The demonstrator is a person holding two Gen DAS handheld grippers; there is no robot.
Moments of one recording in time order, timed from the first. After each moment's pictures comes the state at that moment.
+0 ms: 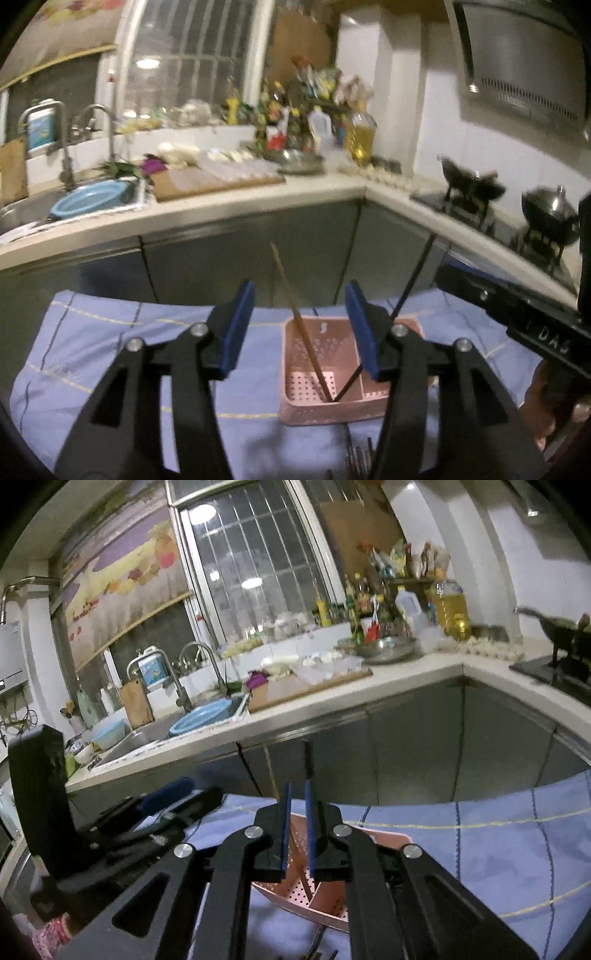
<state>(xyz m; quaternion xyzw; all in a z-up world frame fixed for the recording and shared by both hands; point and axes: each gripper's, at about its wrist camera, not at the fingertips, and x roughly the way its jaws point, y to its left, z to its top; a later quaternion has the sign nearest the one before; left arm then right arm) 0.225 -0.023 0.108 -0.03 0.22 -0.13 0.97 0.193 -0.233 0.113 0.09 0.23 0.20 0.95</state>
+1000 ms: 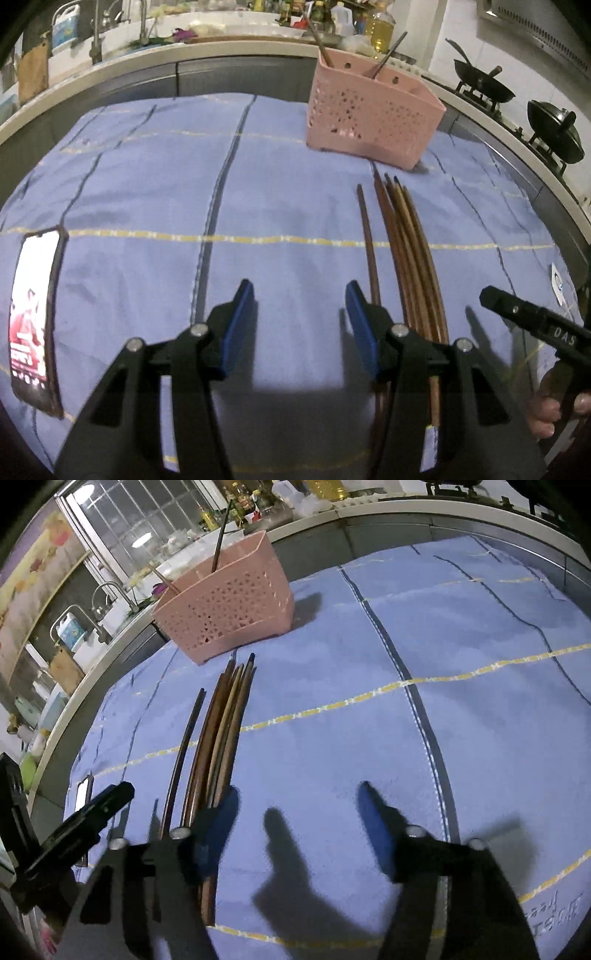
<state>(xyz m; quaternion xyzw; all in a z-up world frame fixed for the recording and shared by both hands) 0.056 0.016 -0.073 -0.03 0.42 -0.12 0.90 0.017 -0.253 -0.088 0.19 0.43 0.05 0.88</state>
